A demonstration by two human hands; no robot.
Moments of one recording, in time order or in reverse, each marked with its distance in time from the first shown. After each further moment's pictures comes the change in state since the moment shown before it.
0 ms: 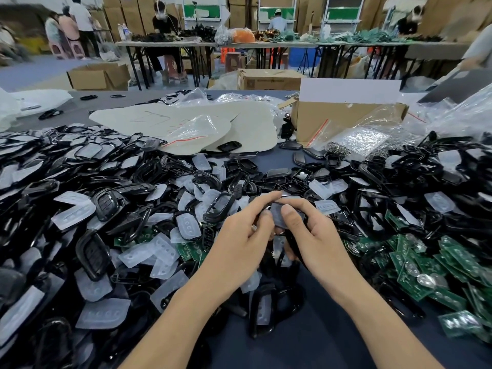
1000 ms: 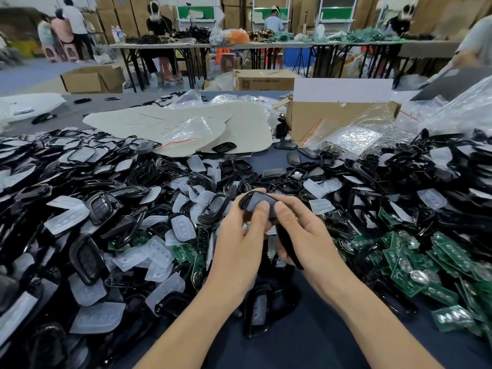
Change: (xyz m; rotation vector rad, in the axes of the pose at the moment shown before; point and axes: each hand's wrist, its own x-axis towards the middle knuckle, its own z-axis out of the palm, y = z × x) left_hand -0.002 -0.003 0.025 -0.375 0.238 -0.041; right_hand 0.003 0.002 0.005 0.191 -0.039 0.095
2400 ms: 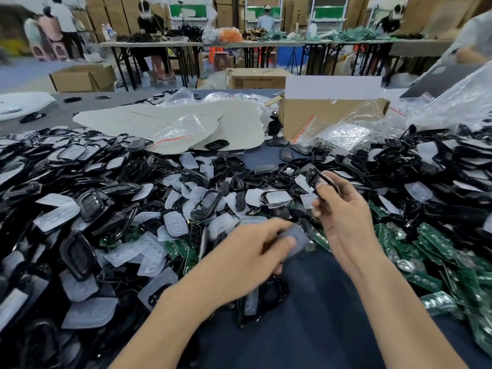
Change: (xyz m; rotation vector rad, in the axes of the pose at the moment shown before) left_hand -0.007 0.008 -0.014 0.650 -0.595 0.110; right_hand 0.015 -0.016 -0.049 0.369 0.457 -0.015
